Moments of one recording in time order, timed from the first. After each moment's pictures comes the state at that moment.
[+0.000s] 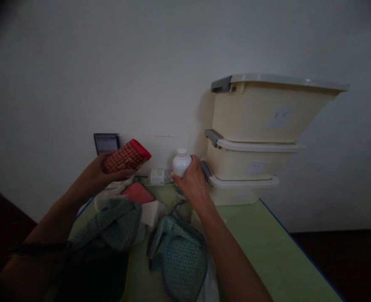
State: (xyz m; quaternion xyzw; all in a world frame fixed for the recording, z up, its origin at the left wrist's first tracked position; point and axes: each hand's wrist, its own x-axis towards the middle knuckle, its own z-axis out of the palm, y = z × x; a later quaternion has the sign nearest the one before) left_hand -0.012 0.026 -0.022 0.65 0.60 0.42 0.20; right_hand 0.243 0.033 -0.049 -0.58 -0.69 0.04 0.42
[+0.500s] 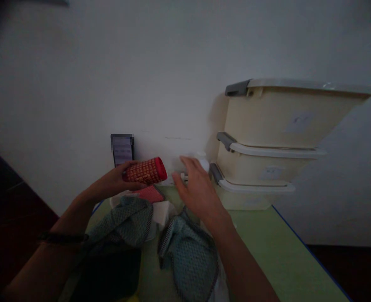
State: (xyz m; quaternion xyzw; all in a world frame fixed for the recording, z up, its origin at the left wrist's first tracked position) left_hand -0.019 0.024 -0.029 0.71 0.55 0.32 0.30; right_hand 0.227 -0.005 -0.014 -0.49 -0.79 0.03 0.36
